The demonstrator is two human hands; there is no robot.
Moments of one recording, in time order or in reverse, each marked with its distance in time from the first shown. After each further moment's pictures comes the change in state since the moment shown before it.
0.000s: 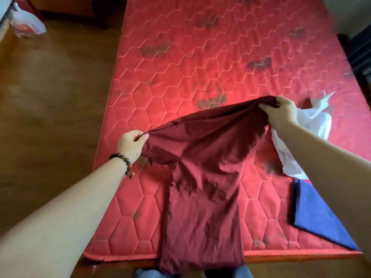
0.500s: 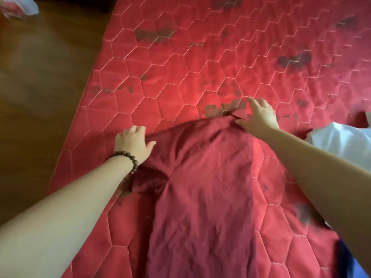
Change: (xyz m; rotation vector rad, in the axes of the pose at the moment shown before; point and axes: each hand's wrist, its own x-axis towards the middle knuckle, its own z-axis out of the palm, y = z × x) left_hand 0.149 -0.057 0.122 0.833 -0.054 0.054; right_hand 0.144 0.075 0.172 -0.630 -0.317 -0.315
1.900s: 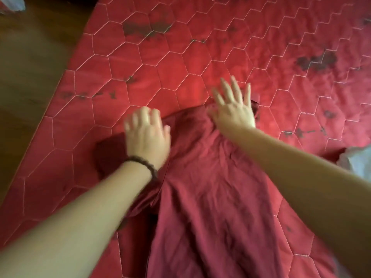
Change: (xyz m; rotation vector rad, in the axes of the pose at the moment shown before) left_hand 0.077 0.074 0.029 -0.039 0.452 0.073; right_hand 0.098 -0.051 0.081 -0.362 0.220 -0.386
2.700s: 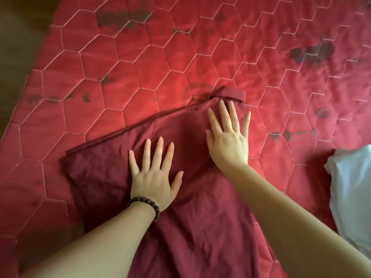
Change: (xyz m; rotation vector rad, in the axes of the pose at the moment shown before) left_hand -0.070 0.042 0.048 0.135 -0.333 0.153; right_hand -0.059 0.016 0.029 0.138 0.033 0.130
